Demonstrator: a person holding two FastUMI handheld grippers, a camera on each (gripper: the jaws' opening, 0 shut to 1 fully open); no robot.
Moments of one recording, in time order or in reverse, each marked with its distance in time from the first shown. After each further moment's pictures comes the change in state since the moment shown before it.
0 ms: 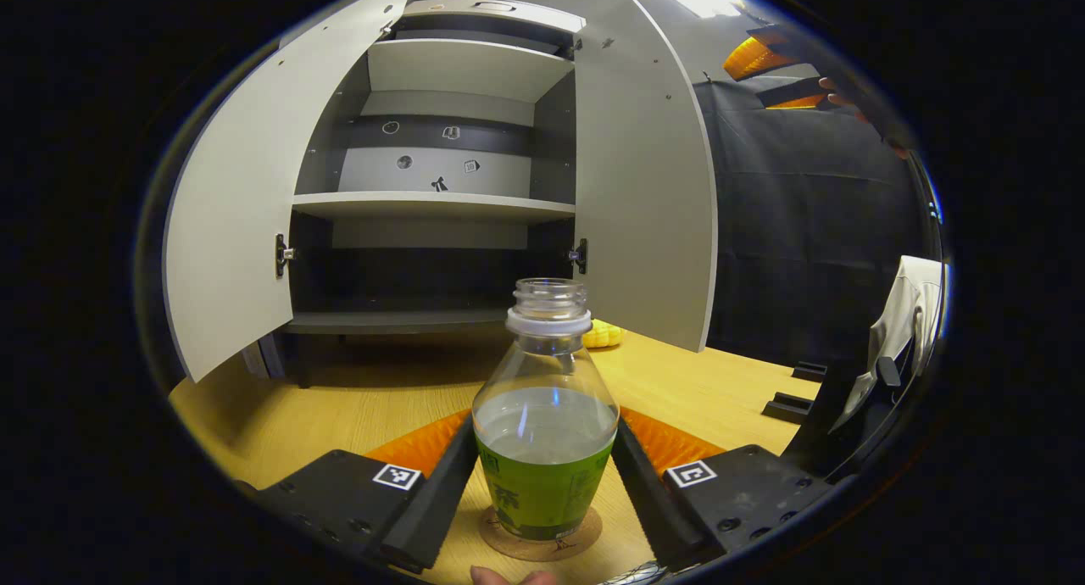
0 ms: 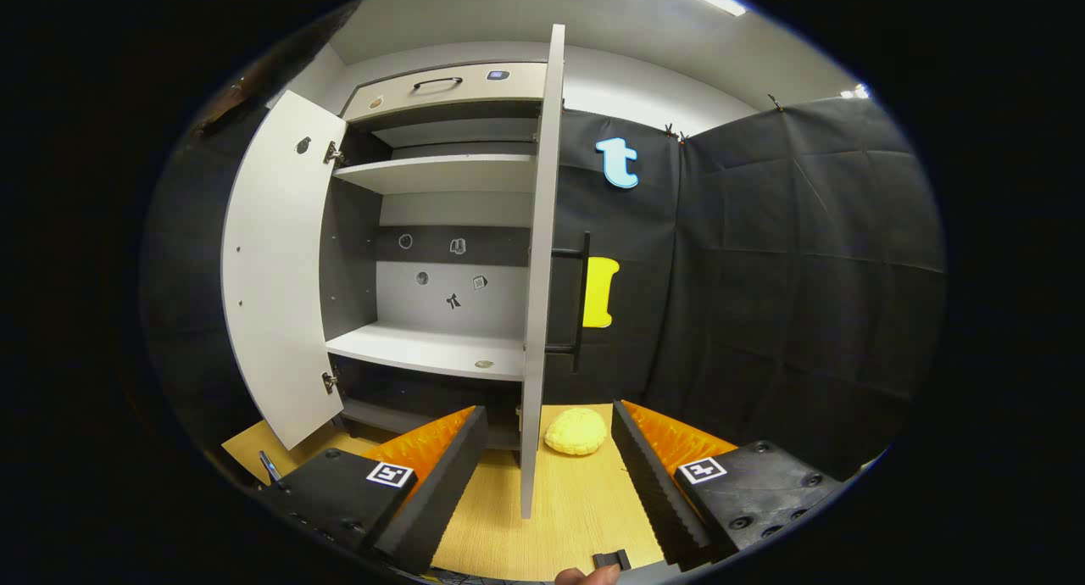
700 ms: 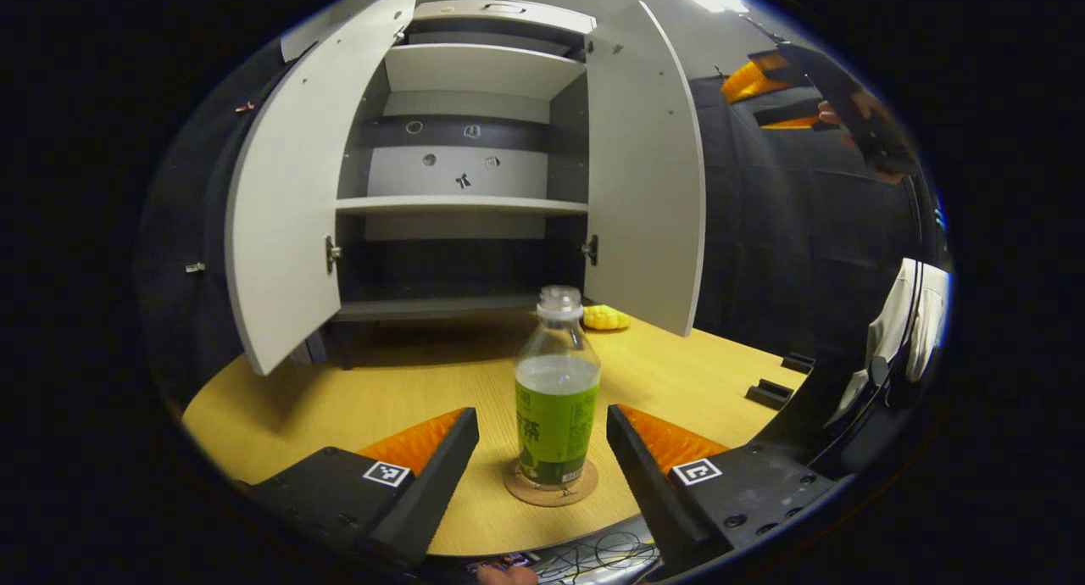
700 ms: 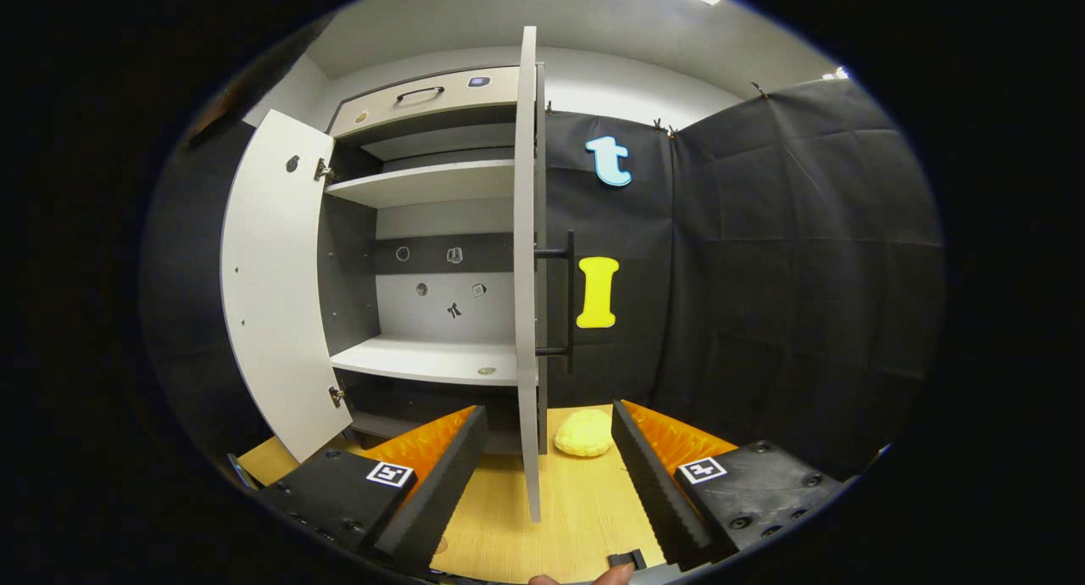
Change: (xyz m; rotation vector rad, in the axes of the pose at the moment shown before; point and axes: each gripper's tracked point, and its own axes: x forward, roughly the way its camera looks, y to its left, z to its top) left arm -0.094 0.019 0.038 -0.008 0.041 0.104; right arm 0.009 -0.014 0.003 0.088 -0.024 0.010
